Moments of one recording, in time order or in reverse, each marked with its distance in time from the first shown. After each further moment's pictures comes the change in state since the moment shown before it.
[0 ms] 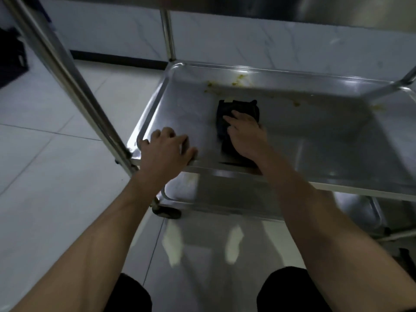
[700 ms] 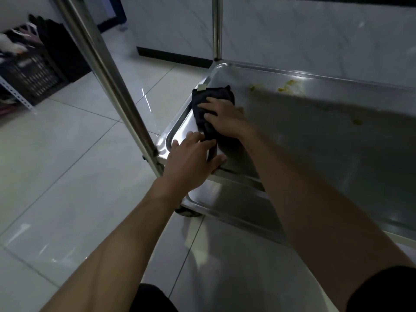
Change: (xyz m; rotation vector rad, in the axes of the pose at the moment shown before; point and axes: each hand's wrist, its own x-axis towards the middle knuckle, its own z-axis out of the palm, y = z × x) left_hand -0.014 -0.085 0.009 -0.080 0.090 -0.006; right_hand 0.105 -0.171 0.082 0.155 -0.123 -0.433
